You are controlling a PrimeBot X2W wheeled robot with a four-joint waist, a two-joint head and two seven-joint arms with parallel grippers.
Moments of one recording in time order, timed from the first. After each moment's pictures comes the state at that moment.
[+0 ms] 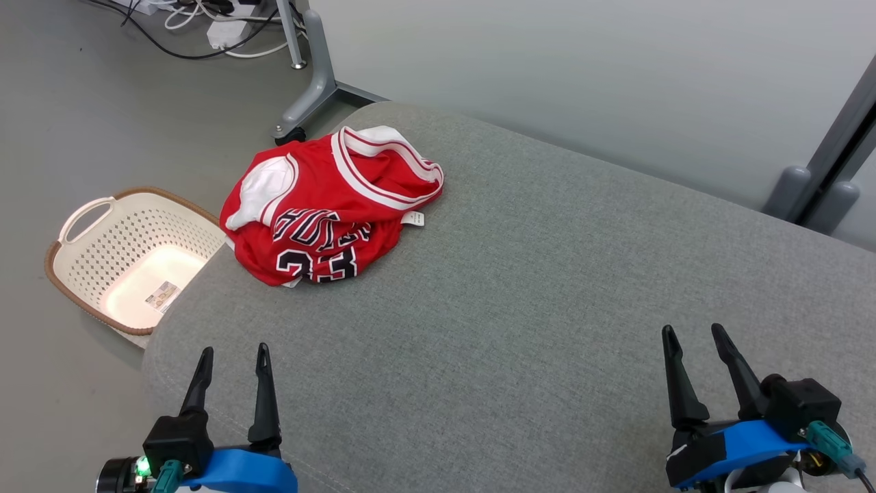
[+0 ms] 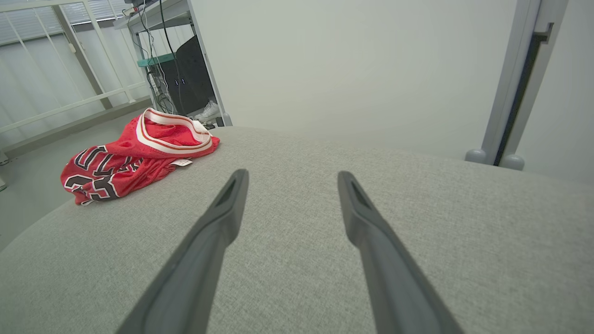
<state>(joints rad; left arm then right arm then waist) -0.02 0.14 -0.17 0.27 -0.24 0.07 -0.26 -0.08 -0.05 -0.03 0.28 0.17 0.13 -0.23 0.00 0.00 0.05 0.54</state>
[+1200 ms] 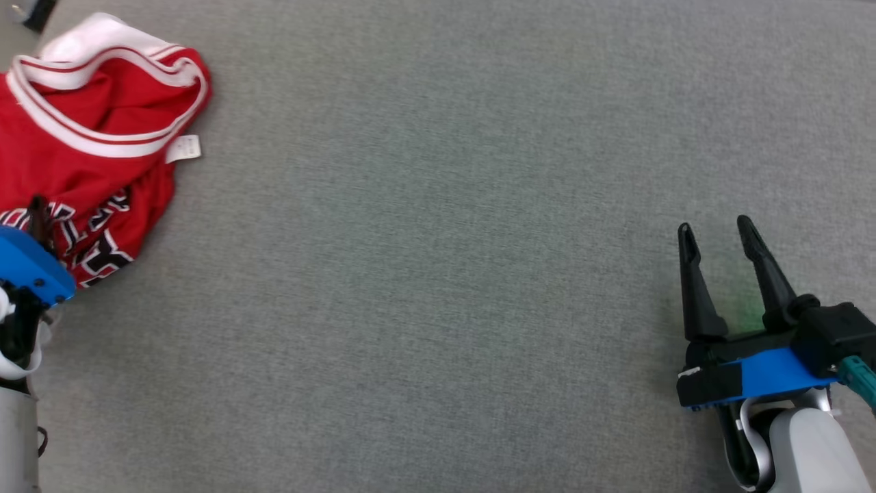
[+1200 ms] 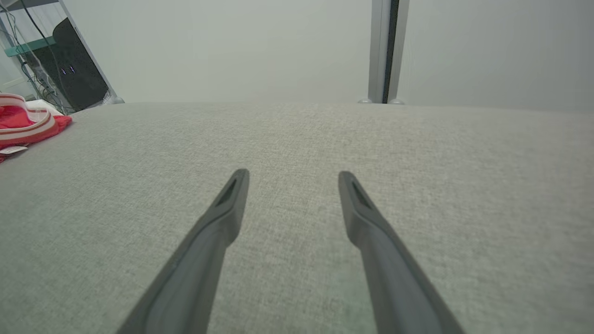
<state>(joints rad) -0.54 0.41 0.07 0.50 -0.55 0.06 0.35 -0.20 -0.05 -0.03 0.09 0.07 0.13 -0.19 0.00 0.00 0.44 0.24</state>
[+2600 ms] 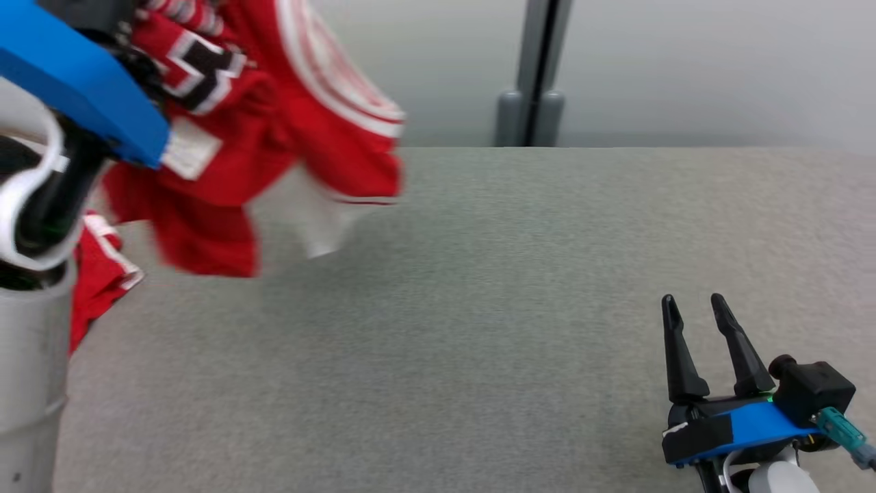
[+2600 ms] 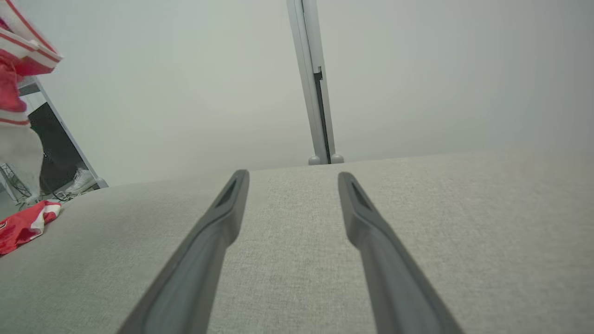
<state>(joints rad) -0.81 0.42 -0.17 -0.06 -0.60 -0.10 0.54 -0.11 -0.05 0.00 0.24 0.24 0.13 -0.26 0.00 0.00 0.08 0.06</state>
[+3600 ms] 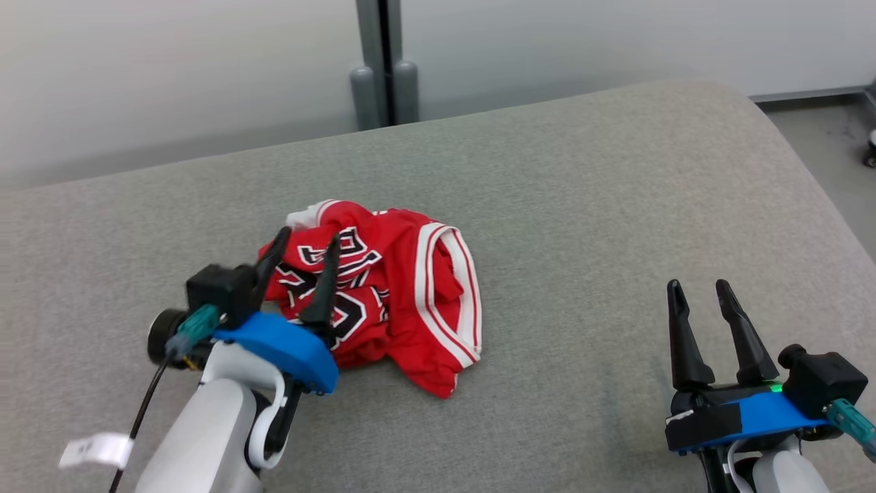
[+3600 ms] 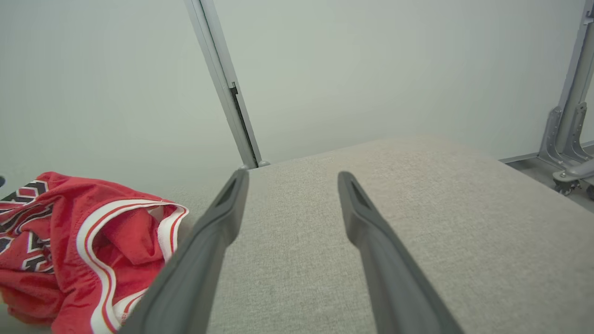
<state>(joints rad) -0.40 0.21 -0.41 0.38 -0.45 -0.05 -0.04 -0.13 -0.05 0.00 0.22 0.28 0.13 -0.26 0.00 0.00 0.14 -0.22</state>
